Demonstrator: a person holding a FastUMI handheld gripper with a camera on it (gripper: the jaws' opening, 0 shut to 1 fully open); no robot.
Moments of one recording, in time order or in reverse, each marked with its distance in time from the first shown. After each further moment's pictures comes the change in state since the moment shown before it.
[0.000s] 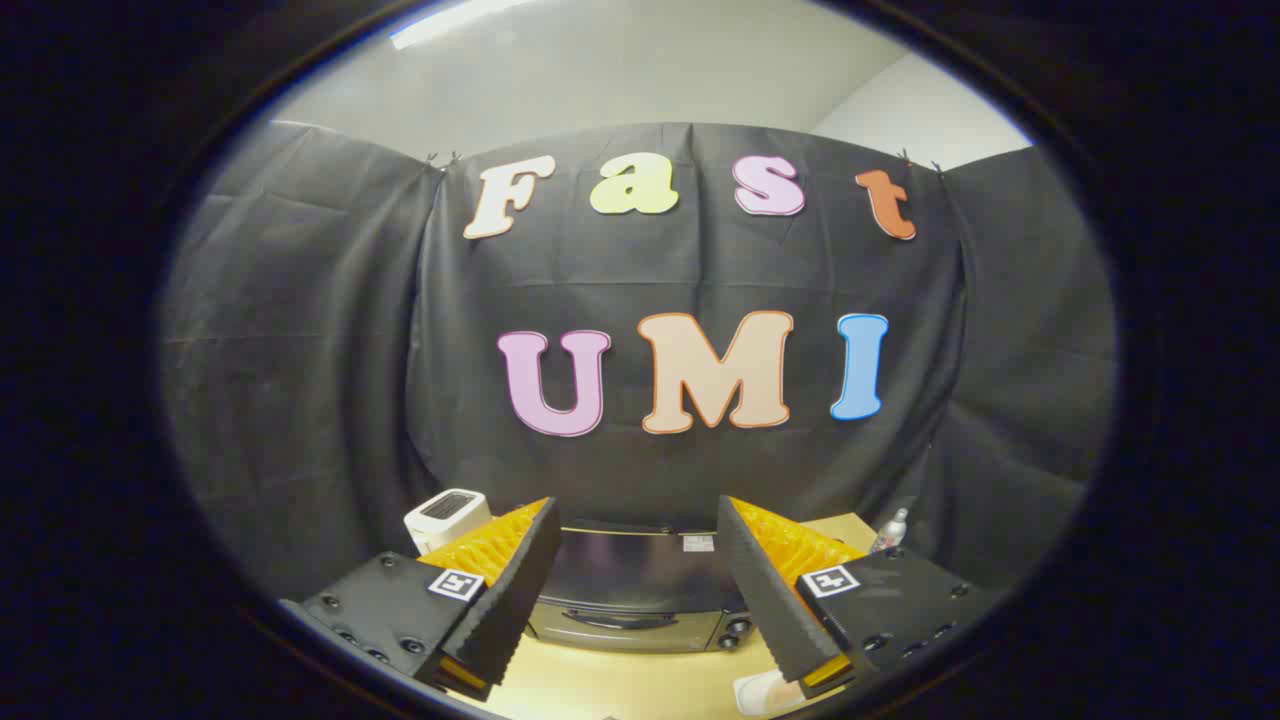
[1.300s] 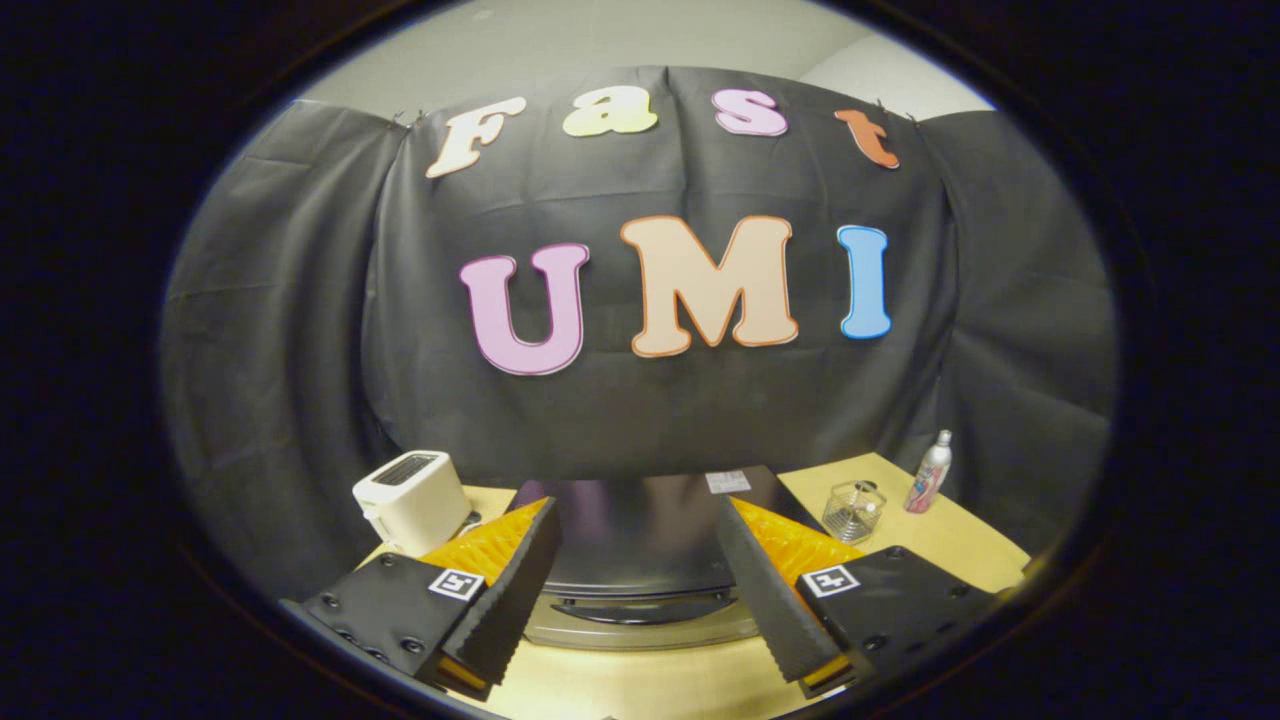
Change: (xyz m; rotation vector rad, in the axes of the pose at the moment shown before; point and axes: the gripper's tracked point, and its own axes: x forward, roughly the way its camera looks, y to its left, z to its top) arm 0.102 0.020 -0.172 0.050 0.106 -0.092
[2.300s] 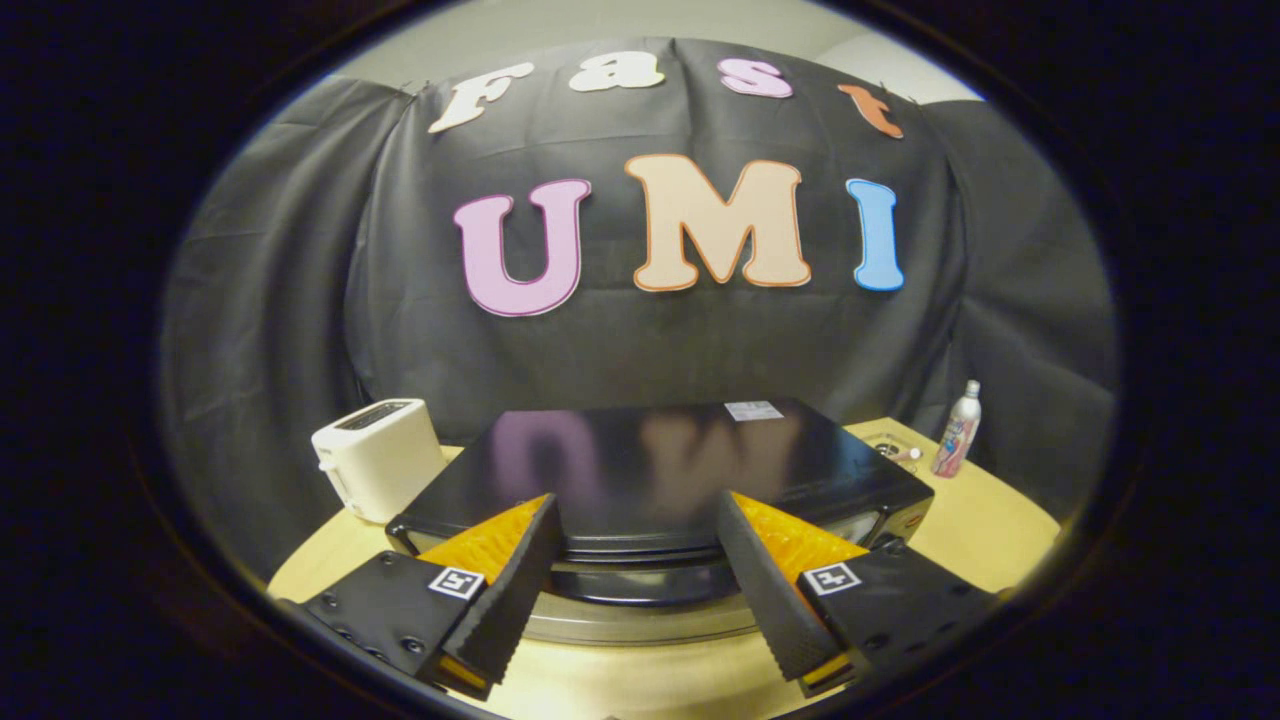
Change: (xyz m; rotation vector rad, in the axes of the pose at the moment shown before) arm 0.047 0.003 -0.088 0.000 0.023 -0.021
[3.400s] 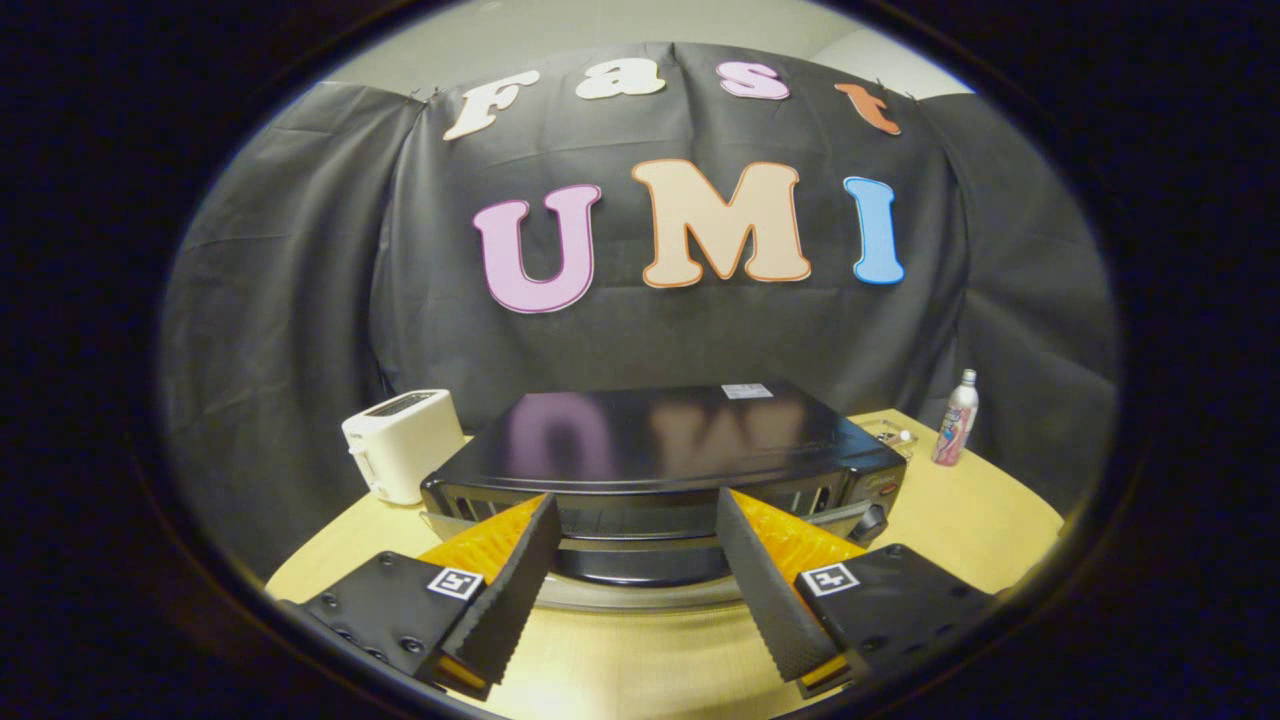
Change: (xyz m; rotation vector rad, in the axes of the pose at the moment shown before) arm -0.048 -0.008 -0.016 -0.009 0.024 0.058
